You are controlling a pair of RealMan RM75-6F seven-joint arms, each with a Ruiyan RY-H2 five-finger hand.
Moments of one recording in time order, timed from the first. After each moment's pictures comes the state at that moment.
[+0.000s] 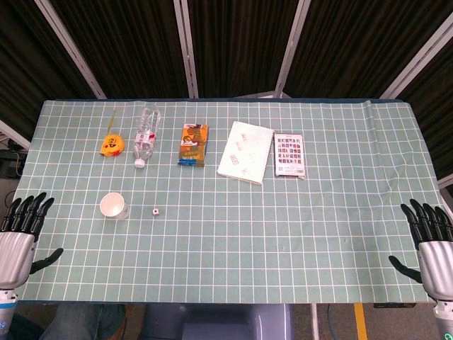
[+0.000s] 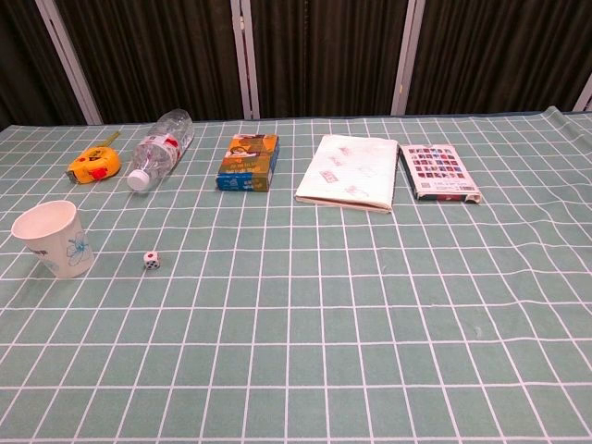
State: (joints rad) left arm -0.06 -1.13 -0.02 -1.75 1.63 1.59 0.22; right arm 0.02 -1.04 0.06 -1.70 -1.61 1.62 -0.11
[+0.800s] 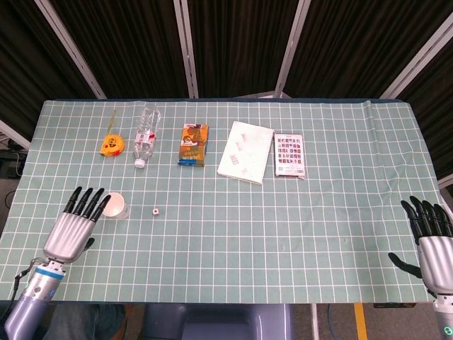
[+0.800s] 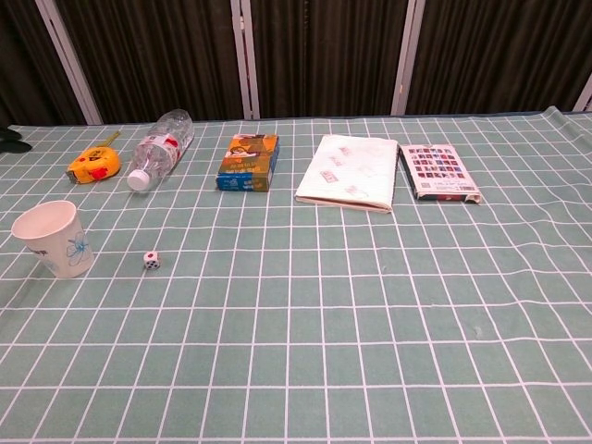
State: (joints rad) left arm -0.26 -1.29 -0.07 -1.63 1.57 1.27 0.69; right arm 0.04 -1.03 0.07 -1.70 -1.56 1.56 -0.08
